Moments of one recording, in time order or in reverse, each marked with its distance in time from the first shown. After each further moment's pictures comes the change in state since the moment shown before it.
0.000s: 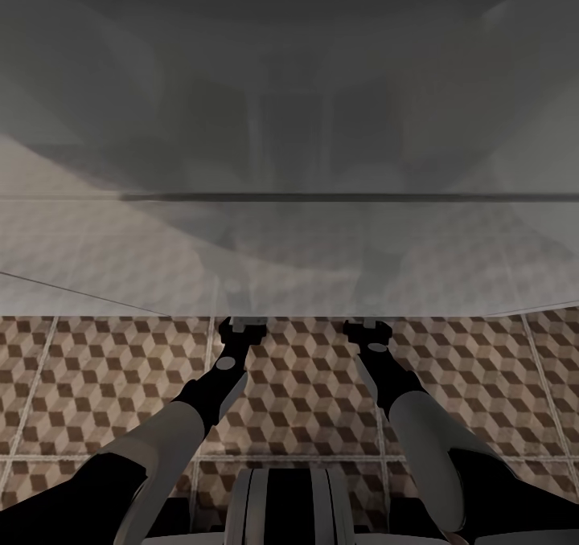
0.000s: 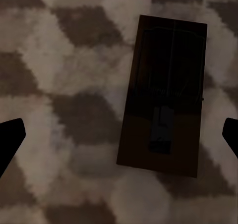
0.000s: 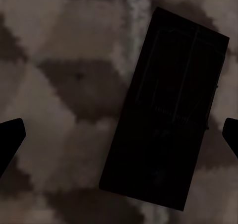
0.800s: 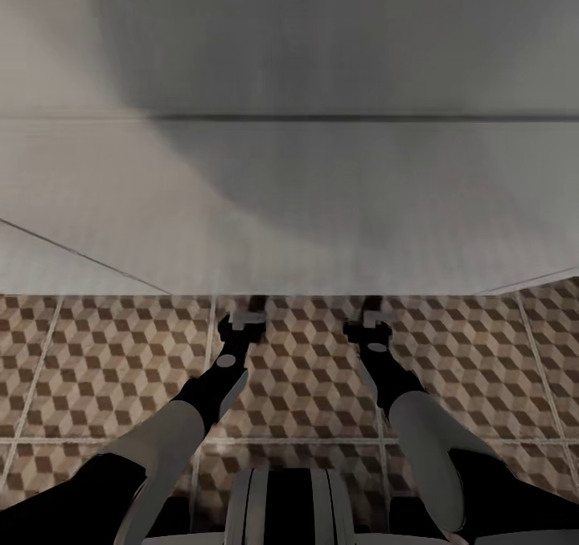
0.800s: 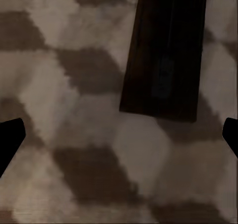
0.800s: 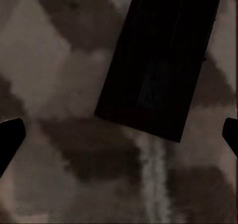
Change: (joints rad) left arm 0.000 -0.001 0.003 -0.022 -0.008 0.024 0.018; right arm 0.000 0.000 0.001 0.000 0.000 0.000 0.000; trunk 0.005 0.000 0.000
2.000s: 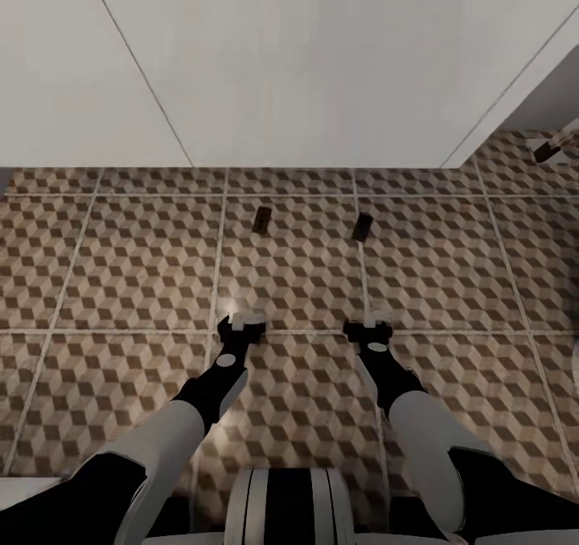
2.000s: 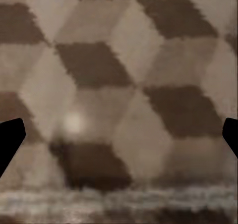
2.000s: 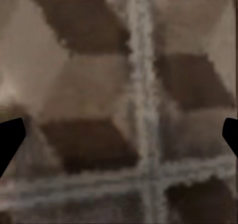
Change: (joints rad) left arm 0.000 0.000 0.003 -0.002 0.005 0.017 0.000; right arm 0.000 0.000 0.001 -0.003 0.002 -0.001 -0.001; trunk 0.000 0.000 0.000
